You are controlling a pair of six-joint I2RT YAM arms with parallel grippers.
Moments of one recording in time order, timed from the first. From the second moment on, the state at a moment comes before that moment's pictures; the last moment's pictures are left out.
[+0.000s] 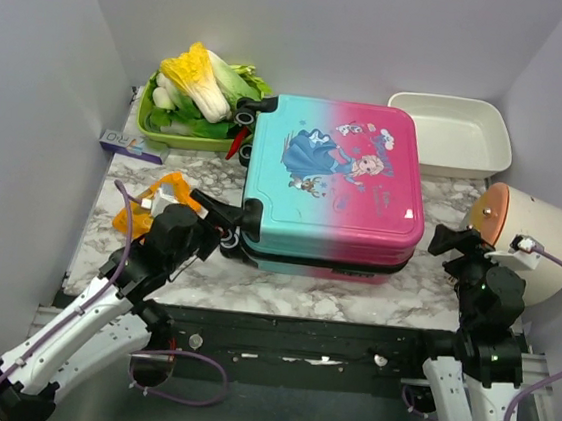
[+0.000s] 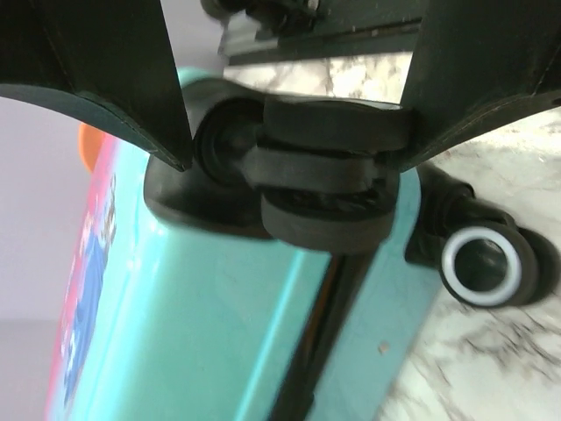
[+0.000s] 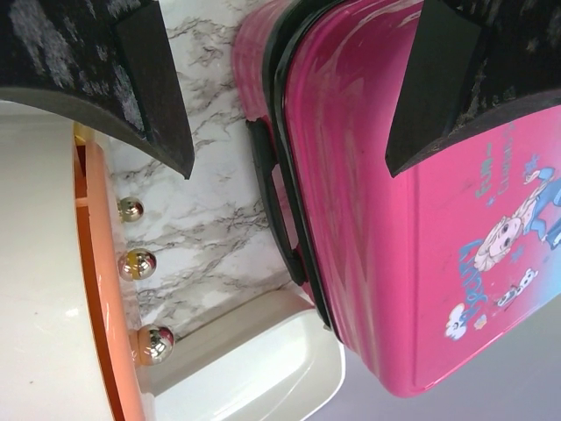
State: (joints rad) left arm -0.62 0.61 0.63 -0.51 -0.20 -1.37; right arm 0.06 0.24 0.62 -0.53 0.27 0.50
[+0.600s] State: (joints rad) left arm -0.62 0.74 0.72 -0.62 -0.49 -1.66; right arm 0.06 0.23 0.59 -0.52 0.25 0.50
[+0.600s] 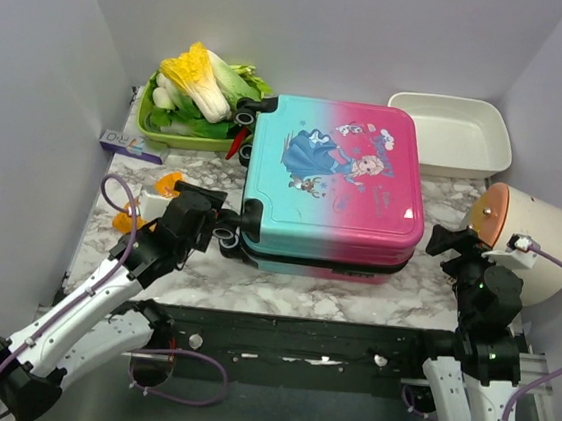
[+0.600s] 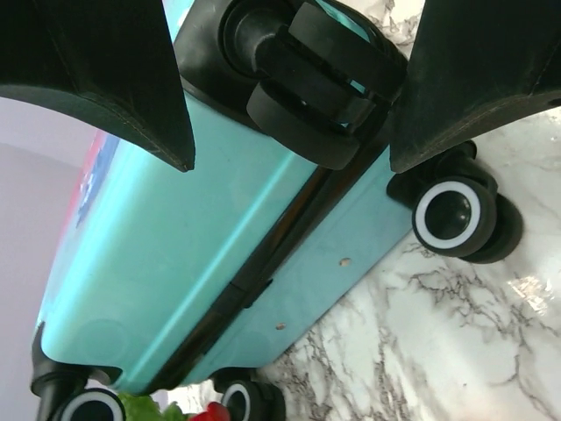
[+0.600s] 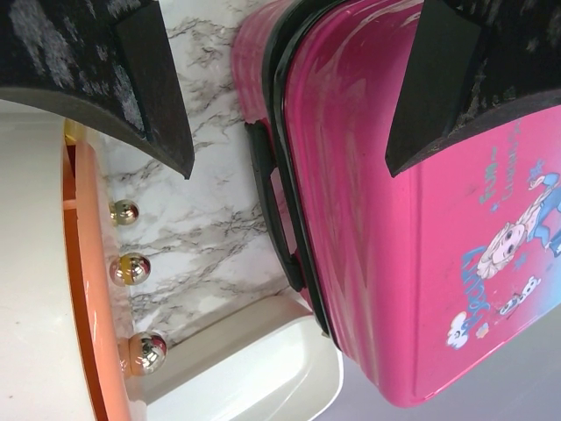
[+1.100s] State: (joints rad) left arm -0.66 0.89 0.79 -0.71 -0.45 -1.74; right arm 0.06 0.23 0.59 -0.51 0.25 0.50
